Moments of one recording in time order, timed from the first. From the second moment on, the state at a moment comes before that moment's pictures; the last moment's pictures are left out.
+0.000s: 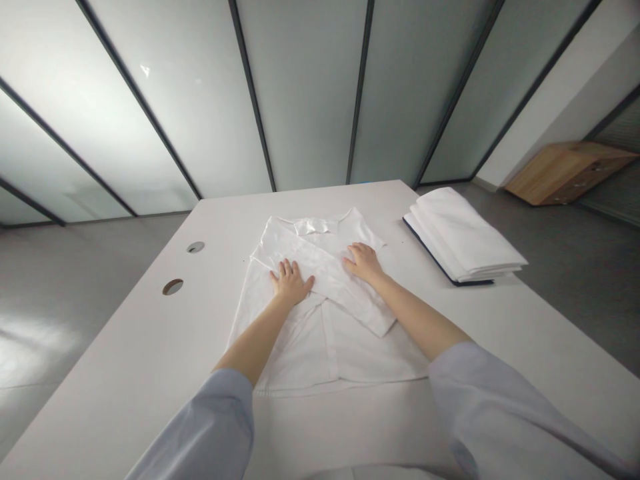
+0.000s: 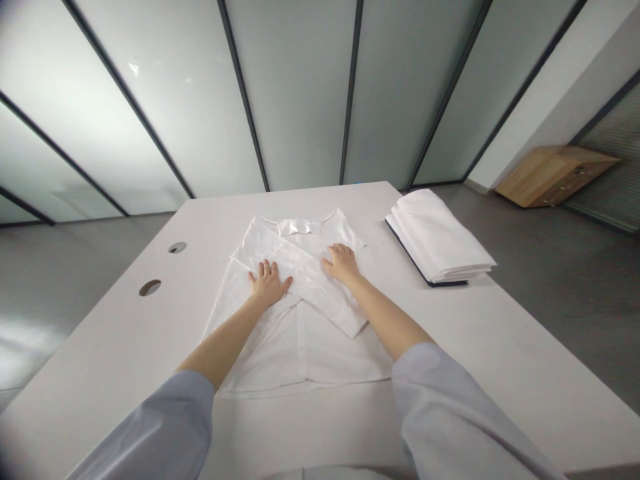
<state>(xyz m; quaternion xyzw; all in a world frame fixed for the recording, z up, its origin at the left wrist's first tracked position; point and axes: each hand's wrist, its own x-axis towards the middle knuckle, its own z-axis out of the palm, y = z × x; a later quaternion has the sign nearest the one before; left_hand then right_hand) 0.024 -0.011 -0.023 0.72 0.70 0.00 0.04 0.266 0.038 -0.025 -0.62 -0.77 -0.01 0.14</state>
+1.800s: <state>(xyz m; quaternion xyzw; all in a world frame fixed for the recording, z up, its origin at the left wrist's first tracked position) 0.005 -0.072 0.000 0.75 0.66 0.03 0.03 0.286 -0.065 -0.020 -0.59 -0.80 0.01 0.06</state>
